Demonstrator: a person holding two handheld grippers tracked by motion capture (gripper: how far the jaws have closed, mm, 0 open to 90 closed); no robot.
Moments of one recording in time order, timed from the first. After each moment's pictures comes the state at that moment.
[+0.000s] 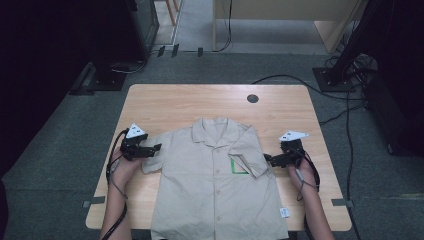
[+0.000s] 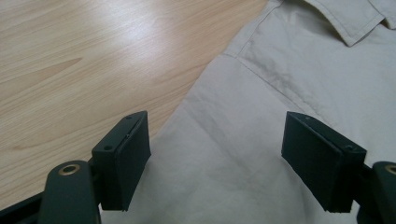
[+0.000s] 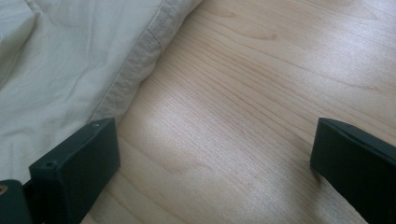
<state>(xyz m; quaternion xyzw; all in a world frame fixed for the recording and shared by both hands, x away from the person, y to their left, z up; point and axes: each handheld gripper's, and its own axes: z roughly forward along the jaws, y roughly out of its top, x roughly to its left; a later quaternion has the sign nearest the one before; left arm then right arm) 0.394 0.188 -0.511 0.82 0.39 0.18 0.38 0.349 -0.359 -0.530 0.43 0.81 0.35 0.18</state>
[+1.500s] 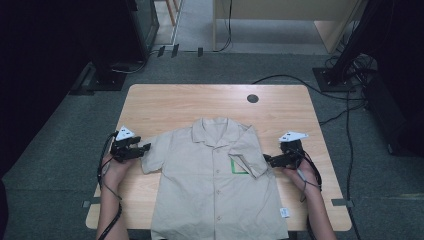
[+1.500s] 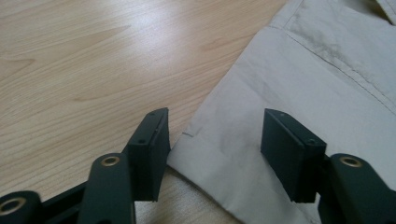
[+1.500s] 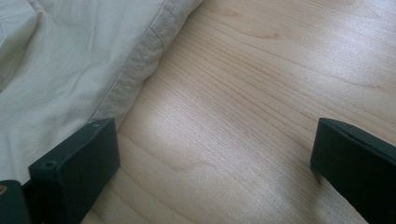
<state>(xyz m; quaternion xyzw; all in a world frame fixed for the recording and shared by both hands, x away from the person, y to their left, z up) 0.388 0.219 -0.518 0.81 0.41 0.19 0.38 0.347 -0.358 -0.530 0.43 0.81 0.35 0.18</state>
